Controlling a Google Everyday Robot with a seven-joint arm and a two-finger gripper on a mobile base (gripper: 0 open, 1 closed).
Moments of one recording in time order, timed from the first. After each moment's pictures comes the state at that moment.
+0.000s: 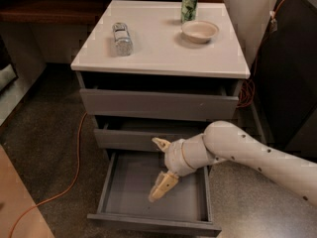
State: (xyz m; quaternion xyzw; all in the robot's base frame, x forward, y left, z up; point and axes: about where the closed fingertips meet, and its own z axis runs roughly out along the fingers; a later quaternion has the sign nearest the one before) arm 0.475 0.002 0.633 -0.63 0.66 0.24 0.33
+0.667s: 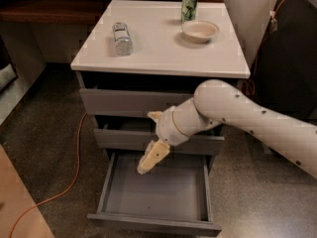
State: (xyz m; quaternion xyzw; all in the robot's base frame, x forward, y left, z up) arm 0.508 0.023 0.719 -0.61 0.69 0.24 0.30
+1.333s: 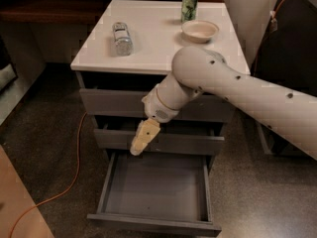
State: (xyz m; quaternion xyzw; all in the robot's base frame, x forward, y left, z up) arm 0.544 0.037 0.755 -0.62 0.72 0.19 0.24
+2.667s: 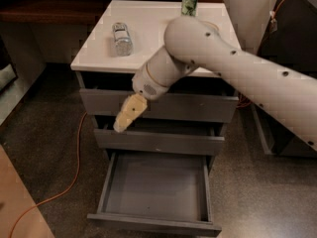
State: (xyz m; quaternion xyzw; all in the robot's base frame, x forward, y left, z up) arm 0.567 0.069 0.816 -0.60 0.73 0.22 0.27
